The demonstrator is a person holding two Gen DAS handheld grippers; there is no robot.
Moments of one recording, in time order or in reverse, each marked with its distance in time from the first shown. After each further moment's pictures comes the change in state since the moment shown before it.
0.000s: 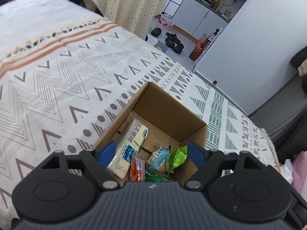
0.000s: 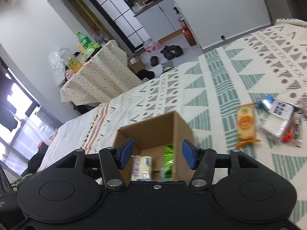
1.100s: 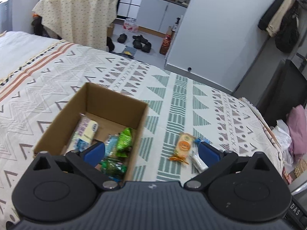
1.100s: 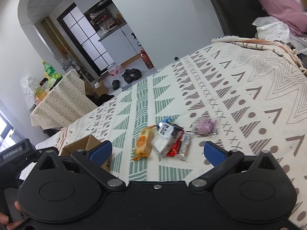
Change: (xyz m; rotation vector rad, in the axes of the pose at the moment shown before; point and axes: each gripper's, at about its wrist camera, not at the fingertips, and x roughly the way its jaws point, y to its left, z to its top) left arm -0.021 -0.104 -0.051 0.279 -0.020 -0.056; right arm -0.108 -0.140 0.006 0.054 -0.134 -0.181
